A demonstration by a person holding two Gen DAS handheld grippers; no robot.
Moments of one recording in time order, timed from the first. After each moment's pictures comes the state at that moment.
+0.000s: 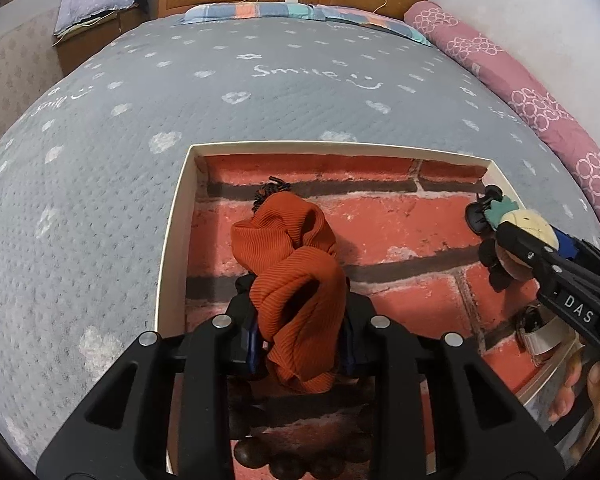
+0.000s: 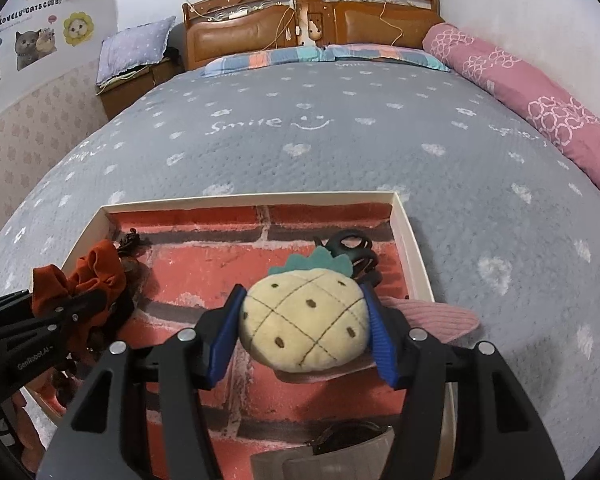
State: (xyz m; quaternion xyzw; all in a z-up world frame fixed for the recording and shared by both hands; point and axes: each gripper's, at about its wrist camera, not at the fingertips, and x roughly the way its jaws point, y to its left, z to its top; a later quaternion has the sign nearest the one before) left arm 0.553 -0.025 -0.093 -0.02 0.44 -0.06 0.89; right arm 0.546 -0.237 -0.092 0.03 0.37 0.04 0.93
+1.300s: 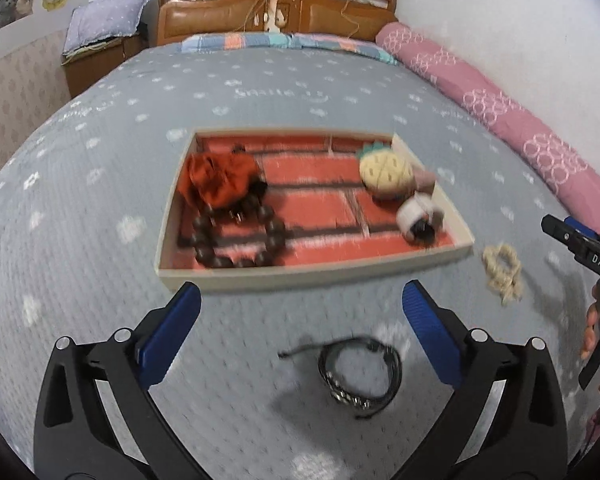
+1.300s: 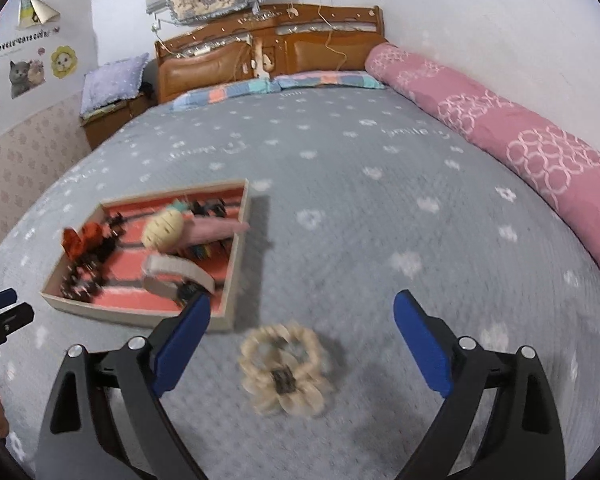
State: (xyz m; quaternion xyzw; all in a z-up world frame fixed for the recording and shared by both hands) left arm 0.373 -0.067 -0.050 -0.02 0.40 -0.08 0.91; right arm 0.382 -0.390 -0.058 0.04 0.34 -0.02 0.94
